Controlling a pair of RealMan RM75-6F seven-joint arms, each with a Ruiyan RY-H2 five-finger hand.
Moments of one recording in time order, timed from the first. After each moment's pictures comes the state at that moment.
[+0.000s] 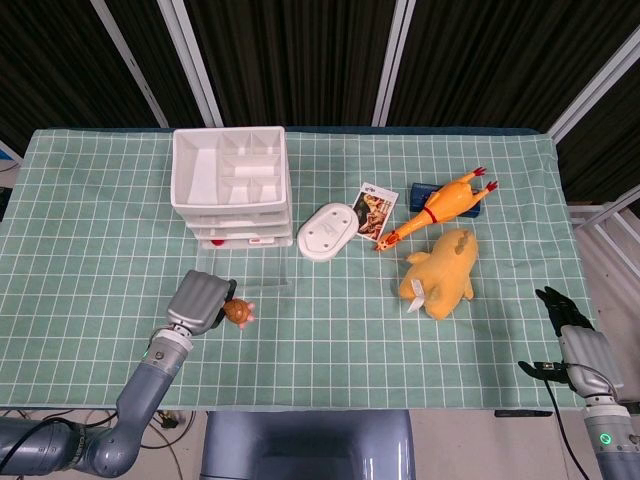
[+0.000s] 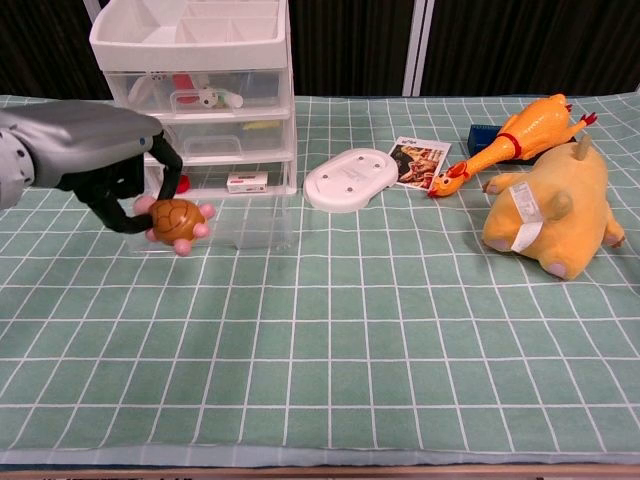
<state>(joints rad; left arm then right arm) -0.81 -1.42 -0.04 -1.94 0.79 1.24 0.86 0.13 -1.06 0.07 -1.73 -1.35 1.29 0.08</state>
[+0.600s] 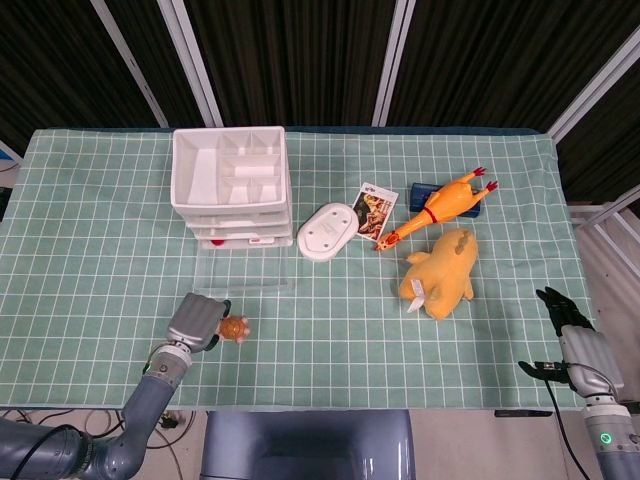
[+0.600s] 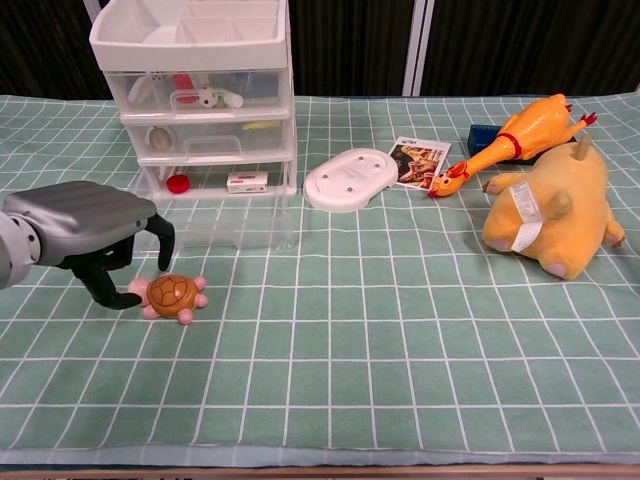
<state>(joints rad) -0.78 -1.51 0.02 -1.84 0.73 1.21 0.90 0.13 -1.06 0.07 -1.73 -1.34 1.28 0.09</state>
